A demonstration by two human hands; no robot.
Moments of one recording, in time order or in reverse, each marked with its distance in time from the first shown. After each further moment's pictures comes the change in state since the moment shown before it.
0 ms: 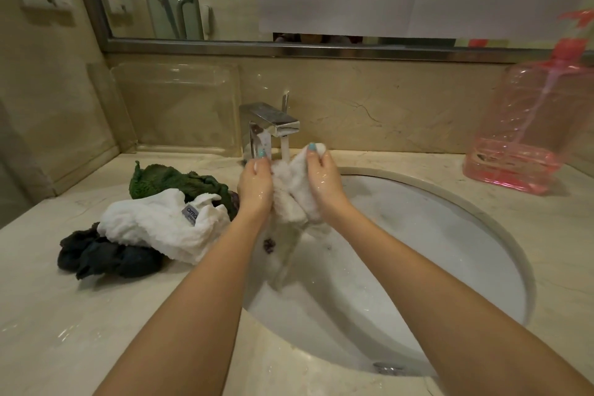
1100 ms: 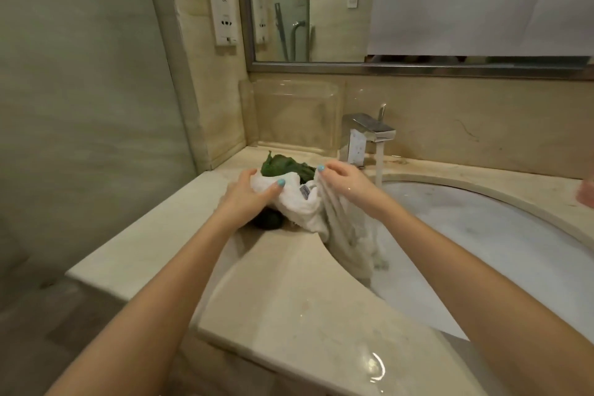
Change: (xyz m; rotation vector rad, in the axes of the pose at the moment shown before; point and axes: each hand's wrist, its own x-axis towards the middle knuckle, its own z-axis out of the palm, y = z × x) left_hand -0.073 0.037 -0.203 0.738 0.049 -0.051; right_hand -0.052 -0.039 0.058 -0.250 -0.623 -0.296
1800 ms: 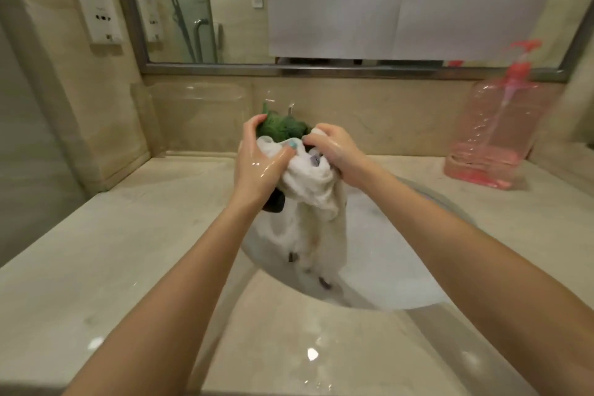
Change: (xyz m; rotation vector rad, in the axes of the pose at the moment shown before) left_hand -0.025 0.132 0.082 -0.617 0.022 0.564; right_hand -0.038 -0.033 -0.105 0.099 0.377 0.245
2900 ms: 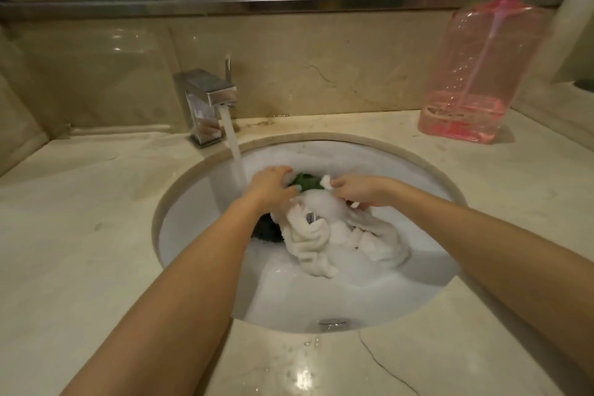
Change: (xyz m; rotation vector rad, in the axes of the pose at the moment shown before) left_hand 0.021 -0.130 0.126 0.693 -0.768 -0.216; right_hand 0.007 0.181 -0.091 -0.540 -0.431 0.627
